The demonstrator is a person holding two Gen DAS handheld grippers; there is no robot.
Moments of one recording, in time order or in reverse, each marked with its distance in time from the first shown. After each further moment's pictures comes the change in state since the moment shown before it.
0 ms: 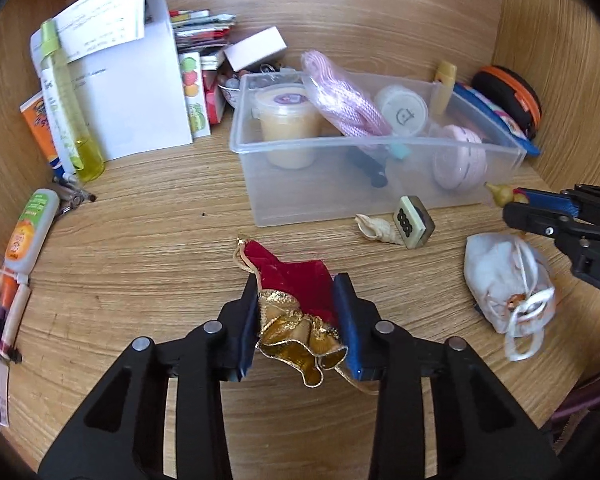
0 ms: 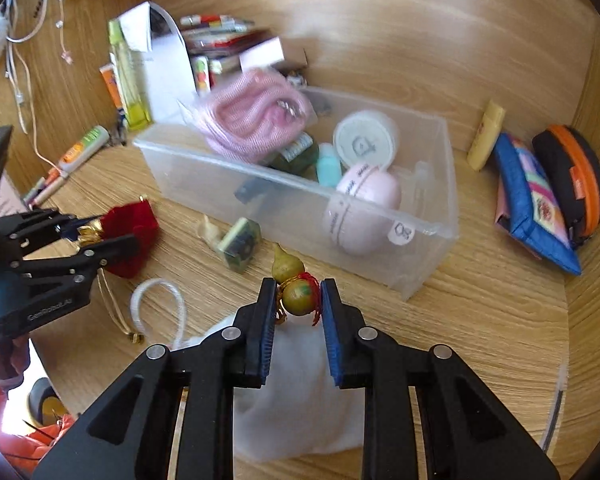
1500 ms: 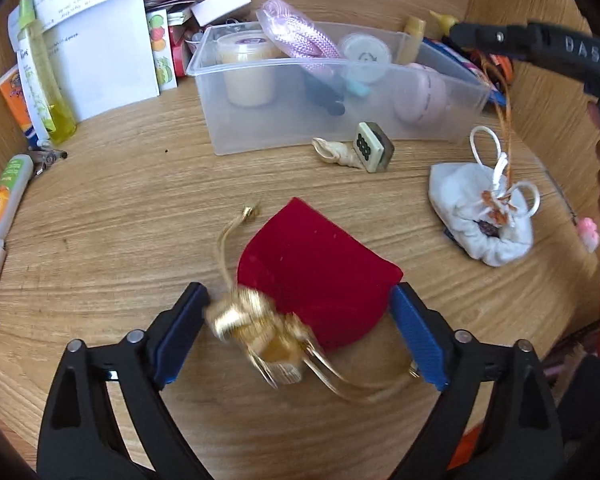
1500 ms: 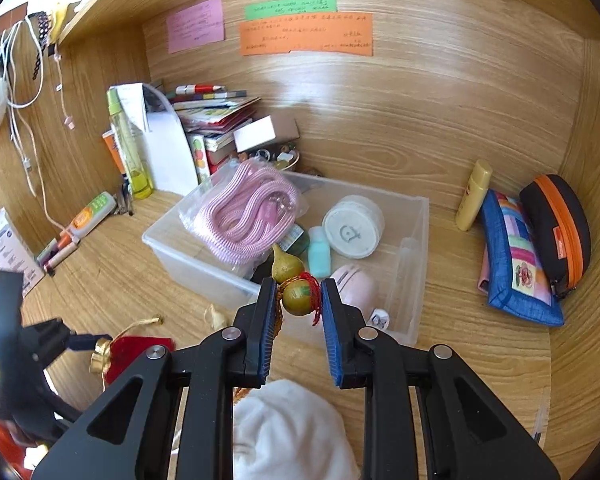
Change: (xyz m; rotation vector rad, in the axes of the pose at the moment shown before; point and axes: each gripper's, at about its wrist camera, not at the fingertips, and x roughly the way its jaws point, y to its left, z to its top) left arm 0.004 -0.021 -0.040 0.051 0.131 -0.081; right arm -0.015 -0.020 0.056 0.056 -0.120 0.024
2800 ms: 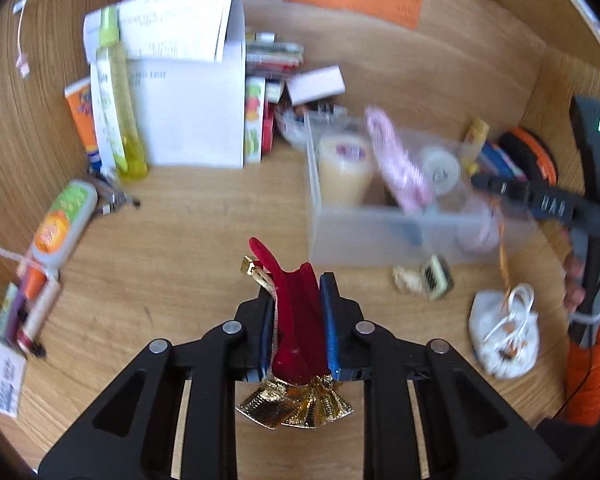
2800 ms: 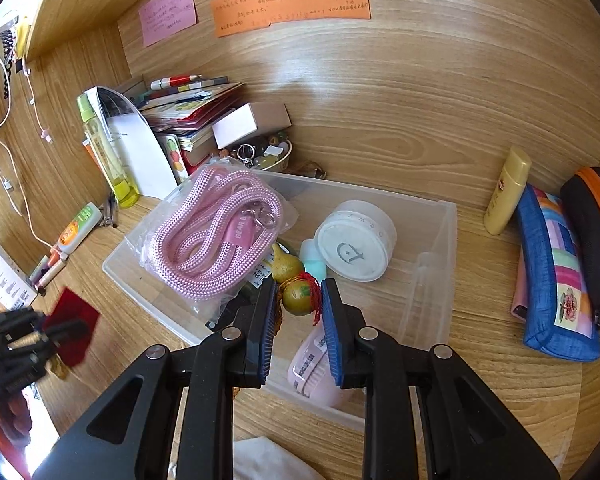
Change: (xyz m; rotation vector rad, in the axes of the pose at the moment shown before) left arm -0.043 0.060 0.053 -0.193 -0.199 0.083; right arm 0.060 -0.027 0.019 0.037 0.063 0.069
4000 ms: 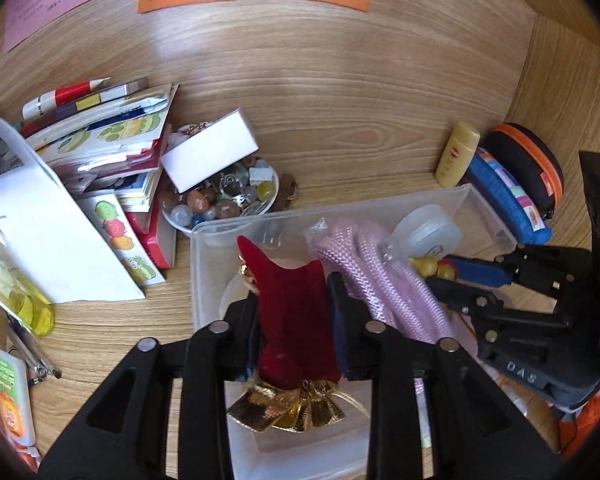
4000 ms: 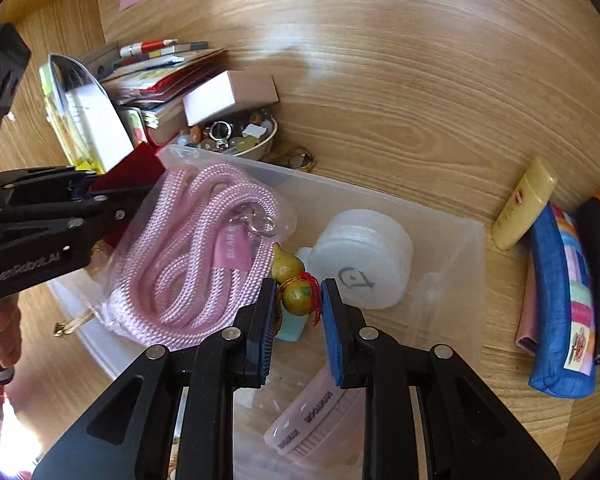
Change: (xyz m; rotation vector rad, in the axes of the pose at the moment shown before) left arm 0.104 -0.056 0.100 0.196 0.065 -0.107; right arm 0.055 0.007 0.017 -0.049 0.094 -0.106
